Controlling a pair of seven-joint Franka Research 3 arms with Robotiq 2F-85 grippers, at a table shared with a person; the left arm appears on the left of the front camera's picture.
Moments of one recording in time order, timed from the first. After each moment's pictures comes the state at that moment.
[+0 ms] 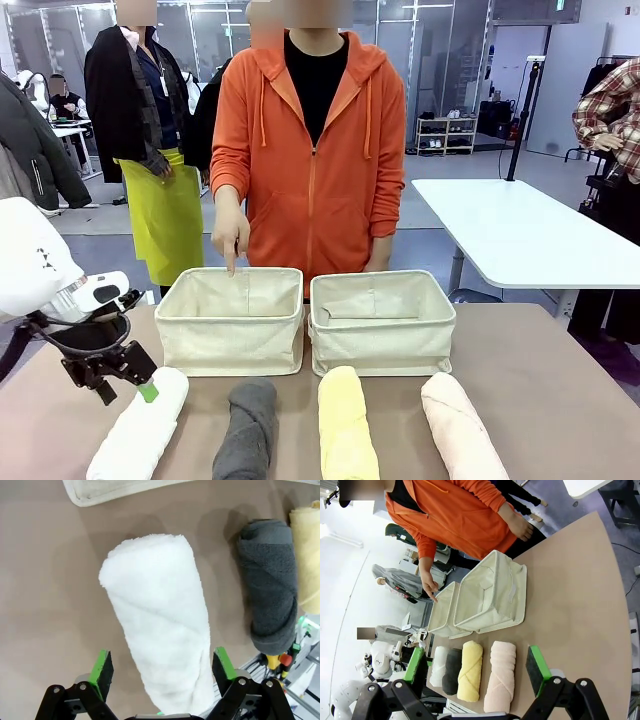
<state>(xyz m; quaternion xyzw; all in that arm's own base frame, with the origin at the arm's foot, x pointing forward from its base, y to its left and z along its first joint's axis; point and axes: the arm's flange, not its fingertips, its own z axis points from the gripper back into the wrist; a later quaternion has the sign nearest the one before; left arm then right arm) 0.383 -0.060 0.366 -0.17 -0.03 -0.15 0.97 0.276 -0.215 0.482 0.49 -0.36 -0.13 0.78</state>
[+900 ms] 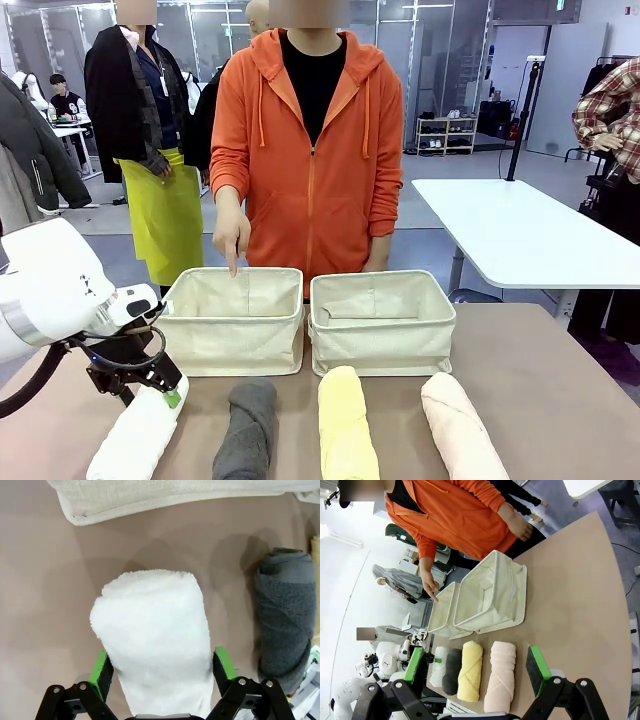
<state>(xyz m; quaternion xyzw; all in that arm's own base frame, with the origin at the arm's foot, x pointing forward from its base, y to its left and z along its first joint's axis) 0.397 -0.090 0.336 -0.13 -0.06 -0.12 0.98 0.276 -0.215 0.482 0.49 -0.36 -0.13 0.78</state>
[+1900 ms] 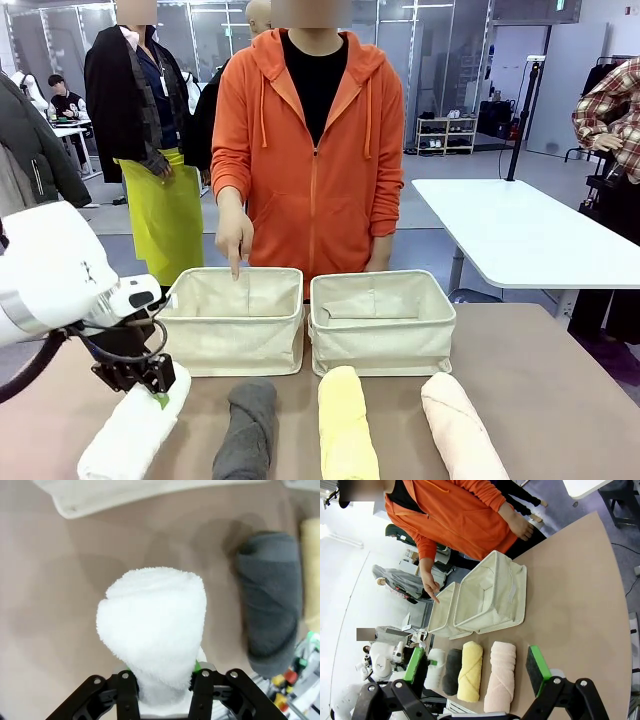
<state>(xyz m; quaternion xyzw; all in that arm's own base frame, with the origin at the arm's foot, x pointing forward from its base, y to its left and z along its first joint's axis) 0.379 -0.103 0.373 -0.12 -0.05 -0.14 0.98 0.276 -0.215 0.482 0.49 -0.36 -0.13 0.78</state>
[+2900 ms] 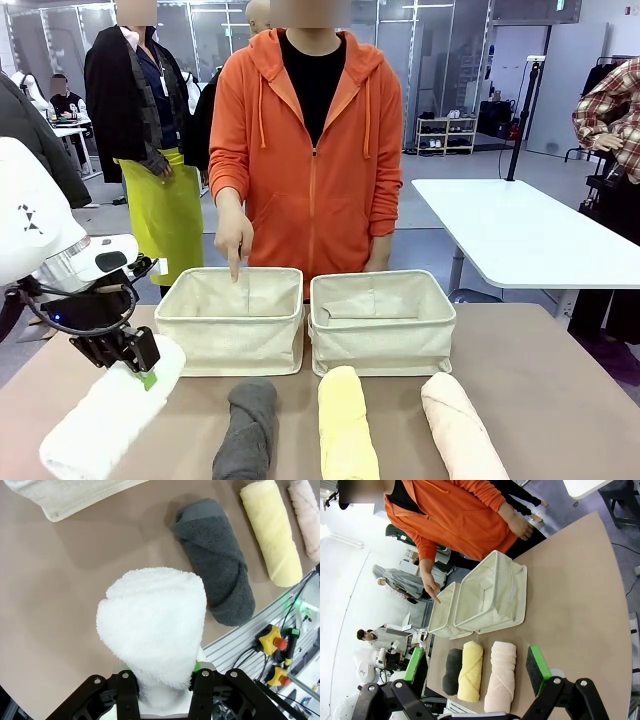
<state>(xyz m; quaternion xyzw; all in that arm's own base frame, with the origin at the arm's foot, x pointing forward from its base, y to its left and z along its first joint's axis) 0.330 -0.109 0.451 -0.13 -0.07 -0.20 0.97 0.276 -0.215 0.482 0.49 -0.36 -0.13 0.78</state>
